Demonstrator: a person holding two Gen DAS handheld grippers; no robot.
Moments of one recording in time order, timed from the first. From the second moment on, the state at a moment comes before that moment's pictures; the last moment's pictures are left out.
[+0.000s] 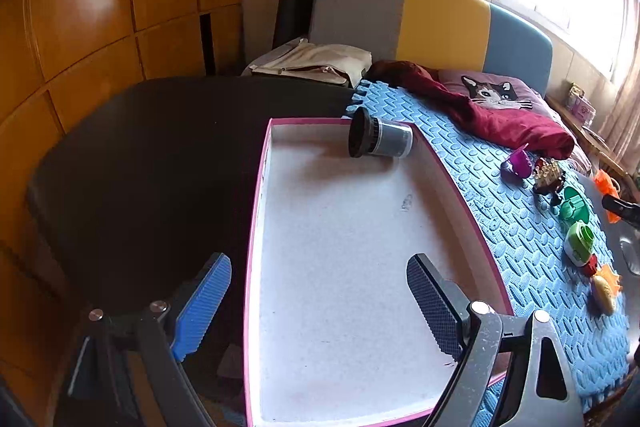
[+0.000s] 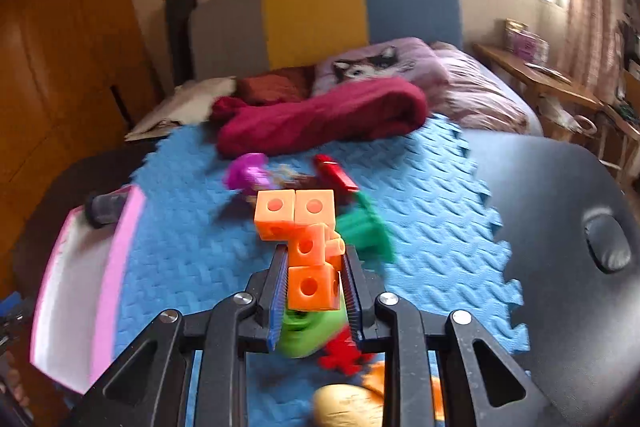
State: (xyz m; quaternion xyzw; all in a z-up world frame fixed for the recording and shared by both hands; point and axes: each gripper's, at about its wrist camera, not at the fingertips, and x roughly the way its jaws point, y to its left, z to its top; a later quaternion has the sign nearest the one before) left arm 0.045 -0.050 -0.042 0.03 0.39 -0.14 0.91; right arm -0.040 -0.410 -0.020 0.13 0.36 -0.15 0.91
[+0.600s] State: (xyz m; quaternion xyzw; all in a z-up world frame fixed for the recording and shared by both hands) left arm 0.053 -0.017 -0.045 -0.01 0.39 -0.12 0.91; right arm 0.099 -0.221 -0.049 0.07 0.44 0.04 0.89
